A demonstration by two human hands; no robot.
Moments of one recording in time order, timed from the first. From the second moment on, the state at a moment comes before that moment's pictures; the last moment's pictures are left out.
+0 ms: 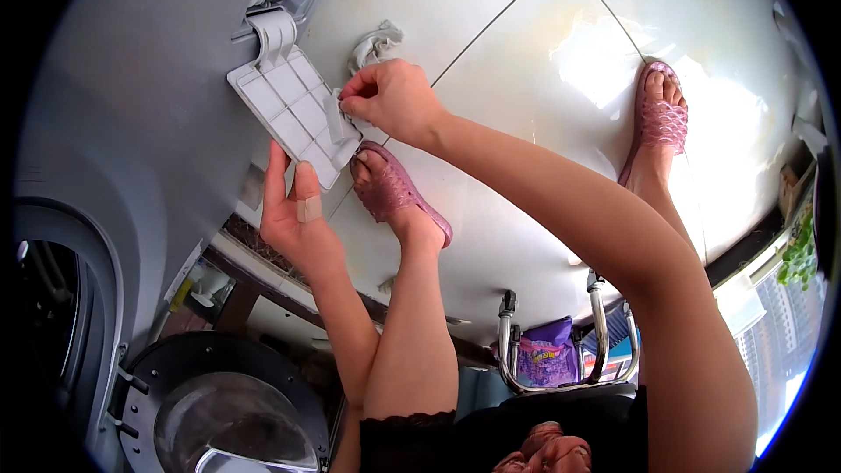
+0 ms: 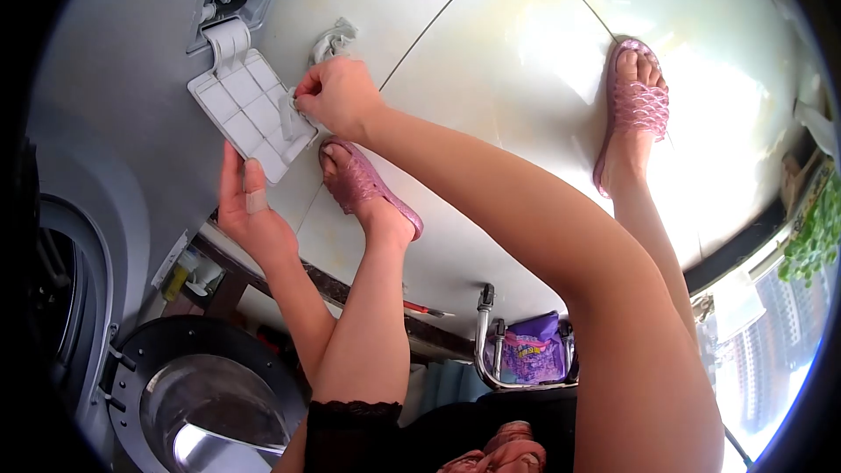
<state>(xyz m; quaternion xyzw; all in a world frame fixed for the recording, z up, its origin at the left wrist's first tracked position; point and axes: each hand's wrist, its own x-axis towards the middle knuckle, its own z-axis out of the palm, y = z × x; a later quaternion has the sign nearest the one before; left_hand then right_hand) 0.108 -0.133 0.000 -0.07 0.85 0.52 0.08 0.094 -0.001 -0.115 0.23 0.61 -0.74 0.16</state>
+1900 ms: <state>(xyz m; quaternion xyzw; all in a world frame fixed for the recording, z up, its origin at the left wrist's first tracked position) 0.100 -0.142 0.003 -0.04 0.84 0.52 0.12 0.036 0.035 -0.079 0.08 0.70 -0.69 0.16</state>
